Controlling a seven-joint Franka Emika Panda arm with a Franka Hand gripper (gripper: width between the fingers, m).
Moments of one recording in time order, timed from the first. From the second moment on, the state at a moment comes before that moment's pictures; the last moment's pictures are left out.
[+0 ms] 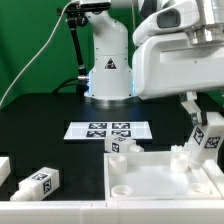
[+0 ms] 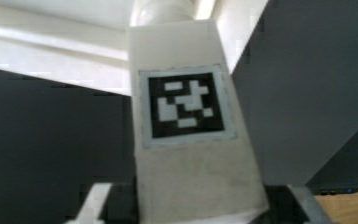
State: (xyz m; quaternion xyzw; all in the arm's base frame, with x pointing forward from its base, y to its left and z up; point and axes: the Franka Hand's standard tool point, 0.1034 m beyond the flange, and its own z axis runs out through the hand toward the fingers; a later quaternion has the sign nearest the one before) arm 0.660 0.153 0.125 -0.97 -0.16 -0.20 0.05
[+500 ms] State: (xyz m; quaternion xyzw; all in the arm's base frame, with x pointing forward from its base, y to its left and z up) arm 0.667 0.155 0.119 -0.95 -0.16 -0.26 0.04
